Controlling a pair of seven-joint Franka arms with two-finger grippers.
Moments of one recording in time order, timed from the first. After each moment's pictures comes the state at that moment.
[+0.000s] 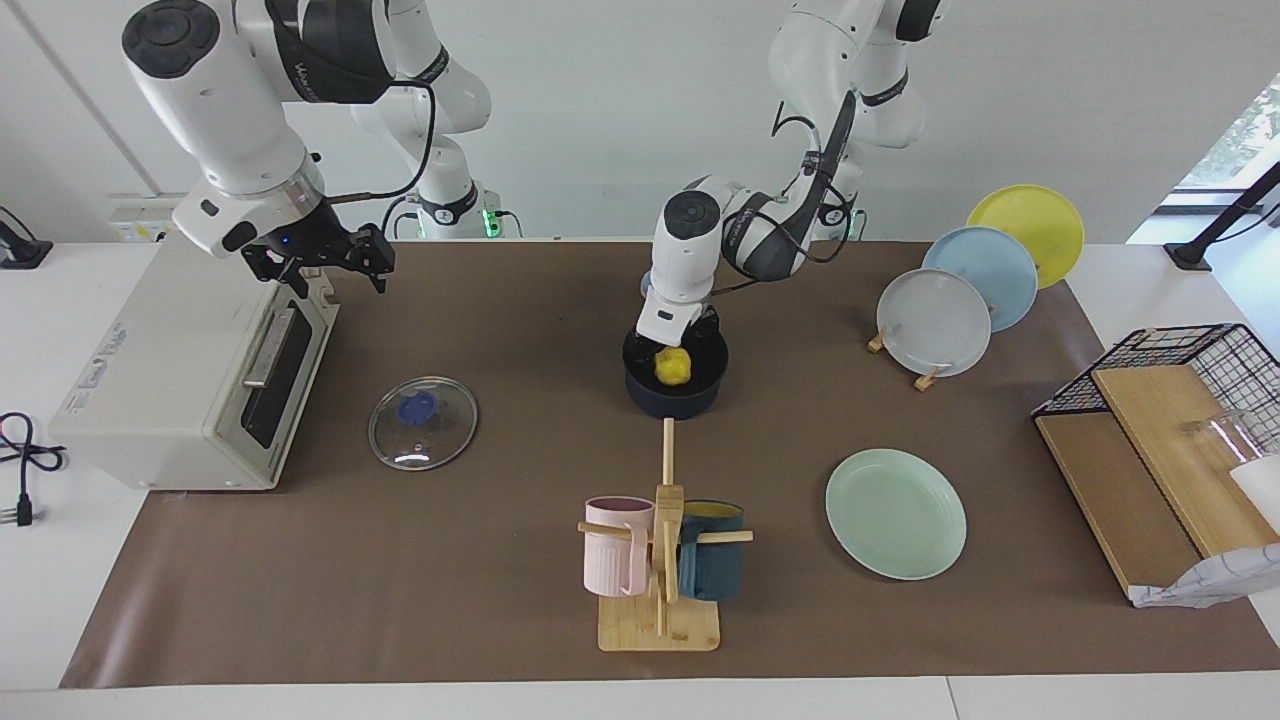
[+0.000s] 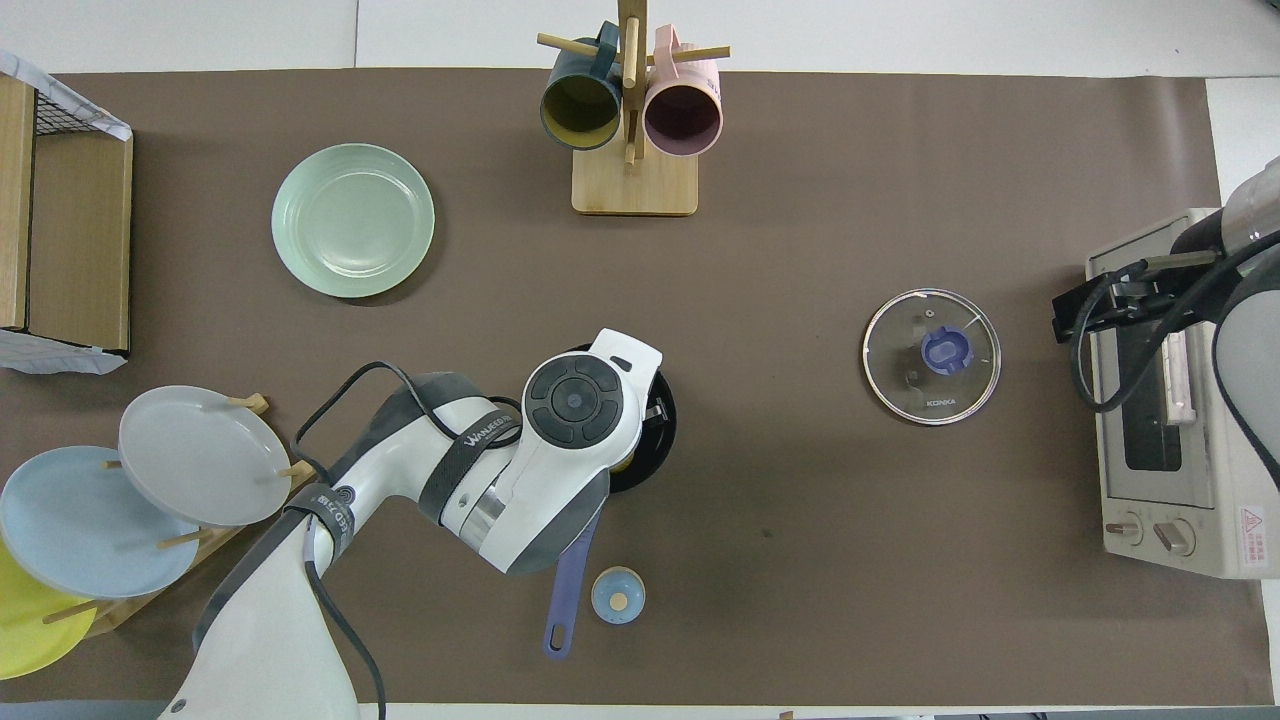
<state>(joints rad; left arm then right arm) -0.61 0.27 -0.16 -2.01 -0.02 2.24 -1.01 0.02 0.04 0.00 -1.59 -0.01 1.51 -0.04</state>
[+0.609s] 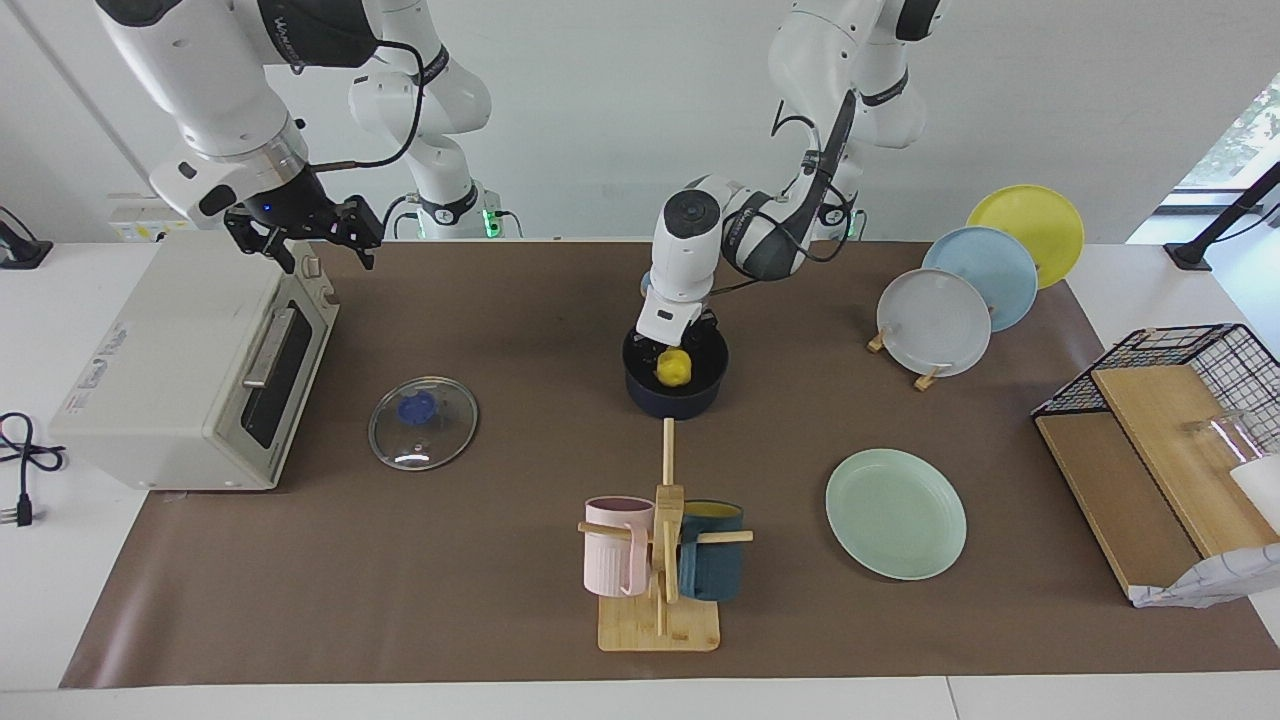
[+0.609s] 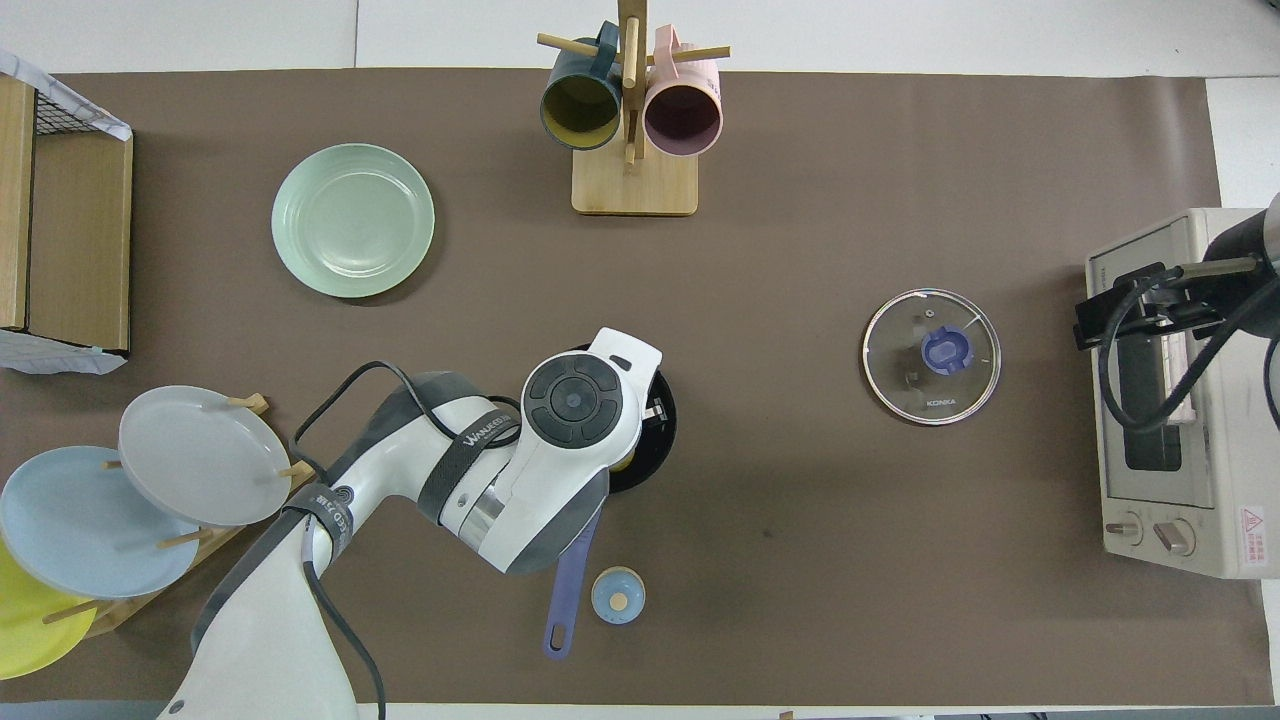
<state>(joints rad) -0.61 0.27 -0.15 -2.00 -0.02 2.24 -1.01 0.02 -0.01 0.00 -1.57 -0.02 1.46 -0.03</state>
